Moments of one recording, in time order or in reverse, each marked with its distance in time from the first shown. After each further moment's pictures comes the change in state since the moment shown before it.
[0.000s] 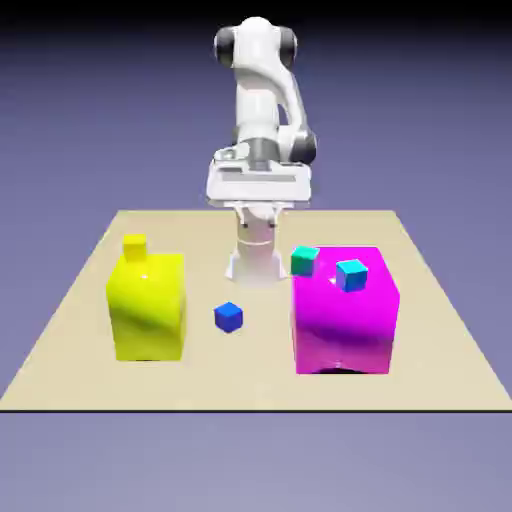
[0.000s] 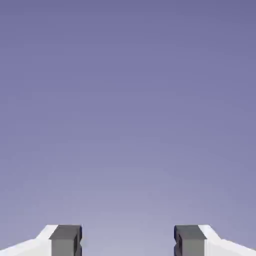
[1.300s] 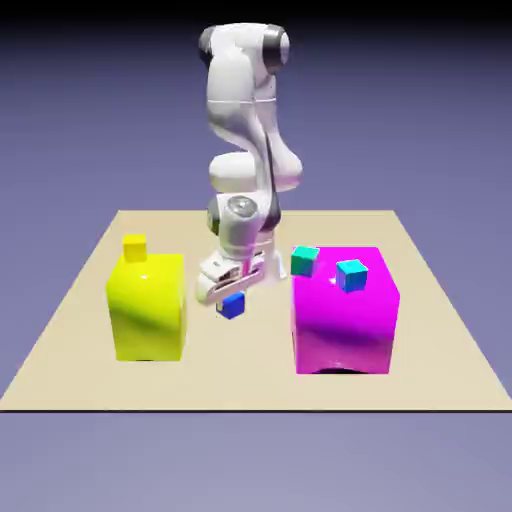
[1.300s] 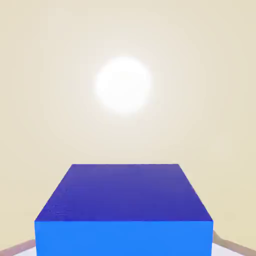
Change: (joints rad) arm 0.055 0.328 -0.348 -0.222 -0.528 -0.305 -0.416
